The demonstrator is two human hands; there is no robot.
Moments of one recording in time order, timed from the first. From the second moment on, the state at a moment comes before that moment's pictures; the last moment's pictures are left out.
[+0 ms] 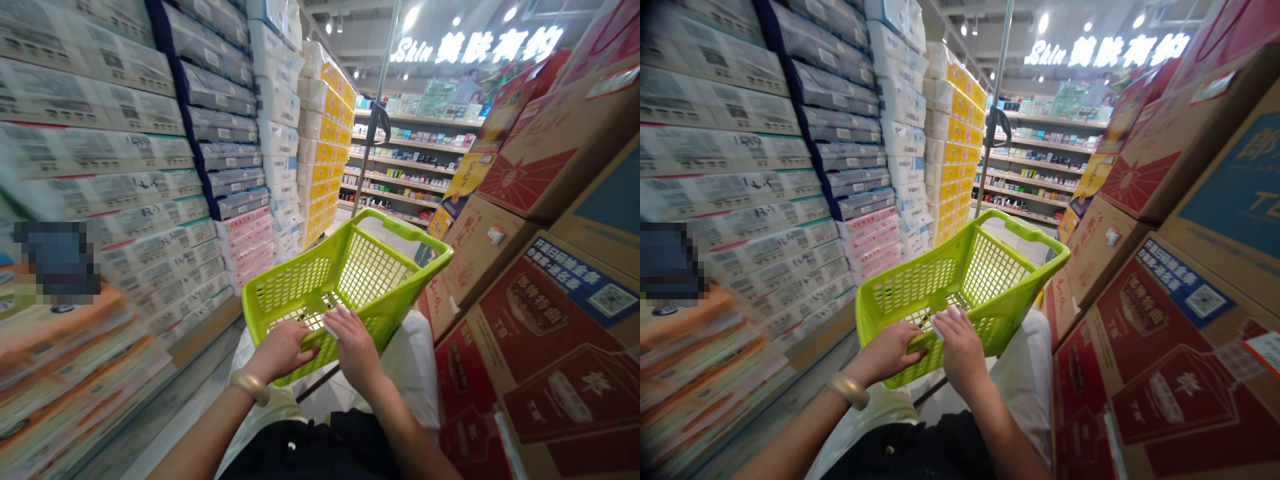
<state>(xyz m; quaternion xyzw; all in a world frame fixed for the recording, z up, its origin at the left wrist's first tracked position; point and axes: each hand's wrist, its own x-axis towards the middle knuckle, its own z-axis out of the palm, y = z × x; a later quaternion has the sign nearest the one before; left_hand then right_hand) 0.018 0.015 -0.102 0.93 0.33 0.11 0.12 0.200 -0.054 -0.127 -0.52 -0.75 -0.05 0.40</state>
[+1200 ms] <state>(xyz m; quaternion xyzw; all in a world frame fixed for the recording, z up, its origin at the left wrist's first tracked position) 0.019 0.016 -0.104 0.93 0.33 0.11 0.10 0.202 -0.053 -0.126 -0.53 -0.75 -0.07 0.39</state>
